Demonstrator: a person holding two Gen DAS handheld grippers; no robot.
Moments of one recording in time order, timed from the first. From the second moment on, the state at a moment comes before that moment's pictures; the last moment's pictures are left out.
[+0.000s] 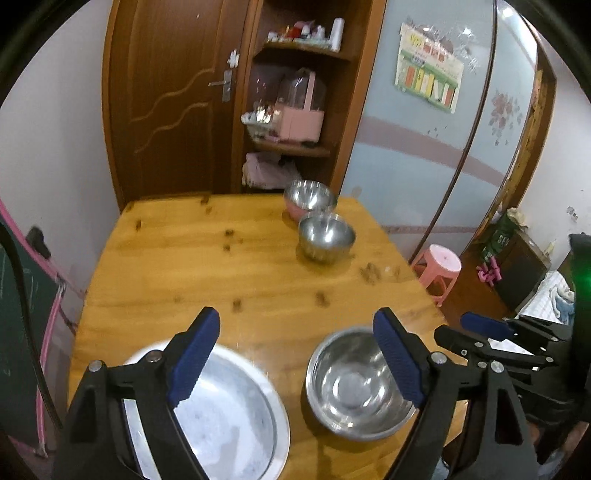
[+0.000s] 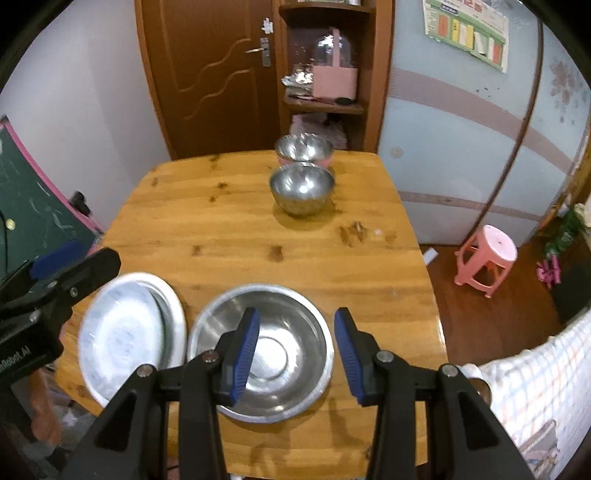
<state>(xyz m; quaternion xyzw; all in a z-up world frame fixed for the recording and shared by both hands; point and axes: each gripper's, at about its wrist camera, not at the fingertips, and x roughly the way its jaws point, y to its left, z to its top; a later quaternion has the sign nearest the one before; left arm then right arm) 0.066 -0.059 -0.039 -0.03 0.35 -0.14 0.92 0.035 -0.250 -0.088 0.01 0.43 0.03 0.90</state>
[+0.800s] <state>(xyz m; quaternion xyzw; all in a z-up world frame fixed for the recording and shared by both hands) 0.254 -0.118 0.073 0.05 0.32 -0.14 0.94 0.210 -0.342 0.025 -0.03 0.43 0.00 0.90</state>
